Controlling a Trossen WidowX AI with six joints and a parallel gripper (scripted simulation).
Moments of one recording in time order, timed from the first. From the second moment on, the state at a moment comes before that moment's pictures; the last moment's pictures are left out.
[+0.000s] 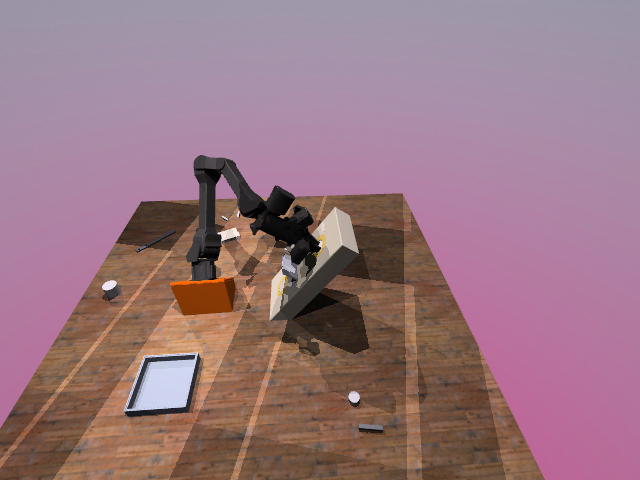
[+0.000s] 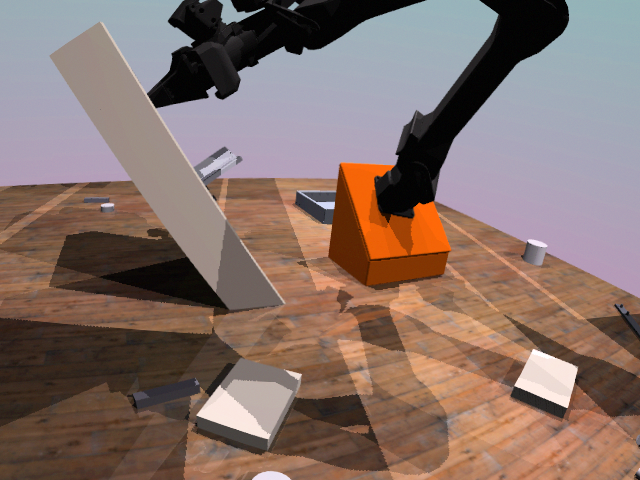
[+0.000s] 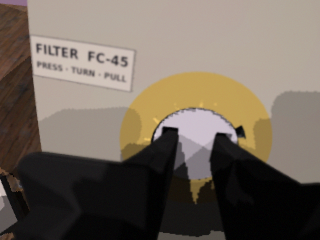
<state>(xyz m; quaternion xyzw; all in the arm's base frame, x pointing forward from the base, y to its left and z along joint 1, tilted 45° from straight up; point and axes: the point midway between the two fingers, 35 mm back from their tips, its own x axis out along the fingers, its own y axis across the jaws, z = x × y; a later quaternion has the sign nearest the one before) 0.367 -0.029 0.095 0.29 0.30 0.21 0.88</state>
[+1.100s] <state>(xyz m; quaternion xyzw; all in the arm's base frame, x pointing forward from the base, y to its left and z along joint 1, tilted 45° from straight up) 0.337 -0.051 0.112 0.03 0.24 0.30 0.92</state>
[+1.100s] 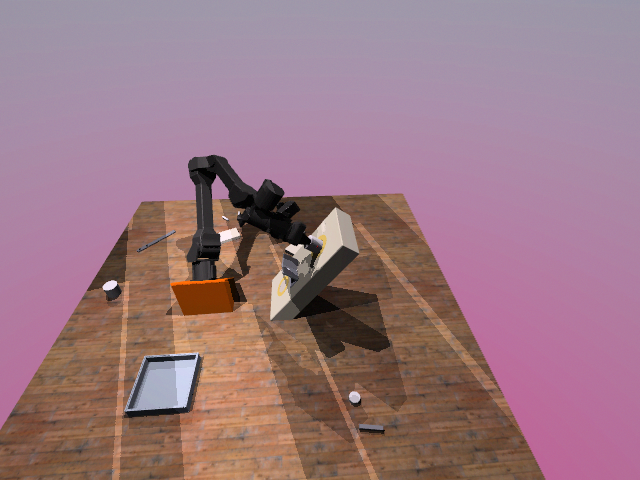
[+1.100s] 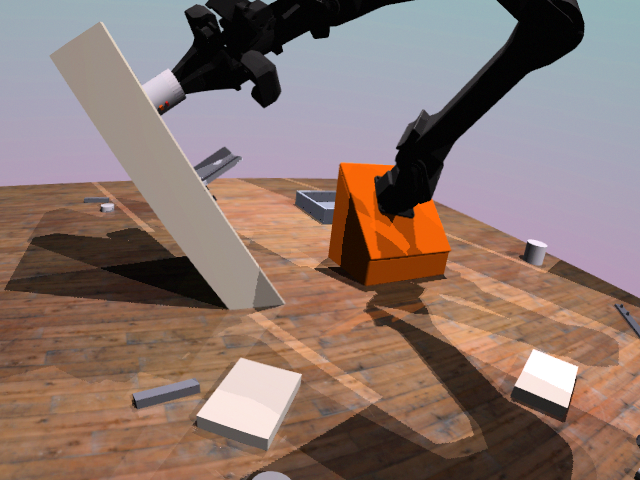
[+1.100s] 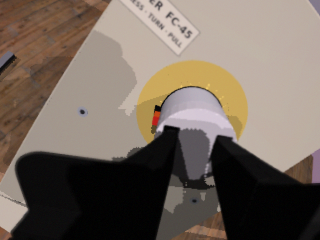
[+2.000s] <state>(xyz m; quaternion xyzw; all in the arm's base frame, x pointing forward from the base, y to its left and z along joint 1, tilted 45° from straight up) 0.290 -0.045 0.096 0.05 0.24 0.29 0.93</state>
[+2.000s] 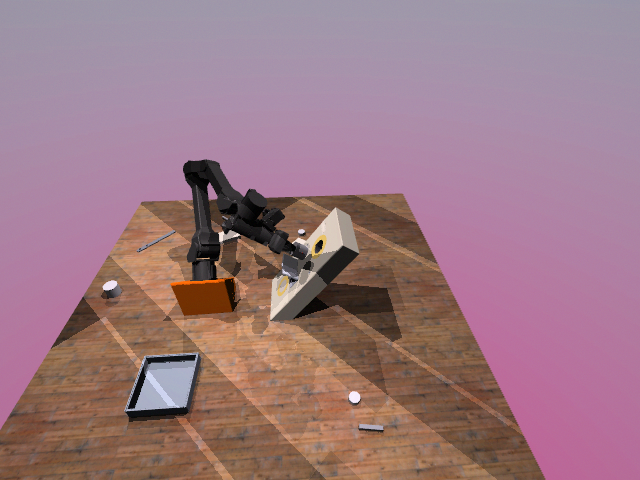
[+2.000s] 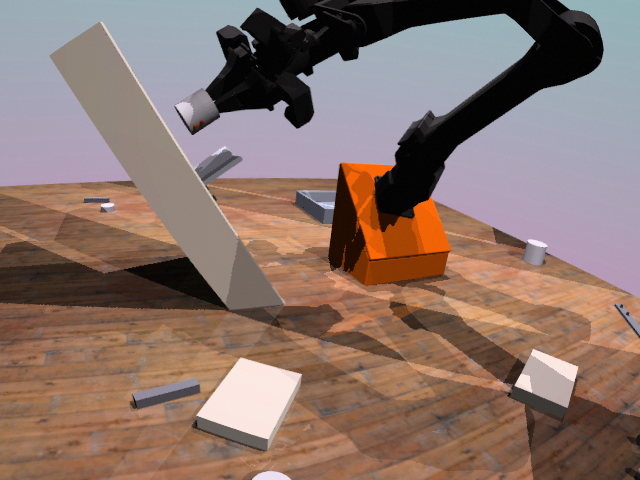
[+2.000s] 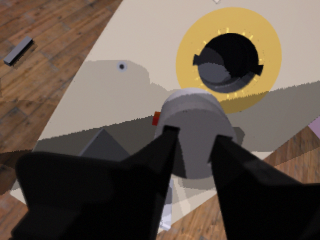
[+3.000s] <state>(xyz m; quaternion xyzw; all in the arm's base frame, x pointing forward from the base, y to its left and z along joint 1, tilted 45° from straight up) 0.273 -0.030 0.079 0.05 0.24 0.29 0.93</state>
